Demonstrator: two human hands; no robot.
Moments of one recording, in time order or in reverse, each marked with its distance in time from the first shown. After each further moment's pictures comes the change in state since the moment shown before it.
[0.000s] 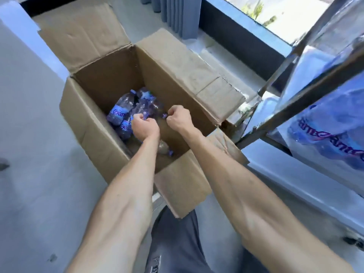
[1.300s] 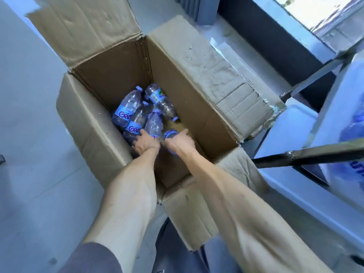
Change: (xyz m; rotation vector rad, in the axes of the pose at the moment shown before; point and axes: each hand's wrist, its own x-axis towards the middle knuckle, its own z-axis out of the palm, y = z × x) left_hand 0.081 -0.078 0.044 0.668 -0.366 -0.036; right_hand 0.052 0.026 0.088 -0.154 -0.171 0.396
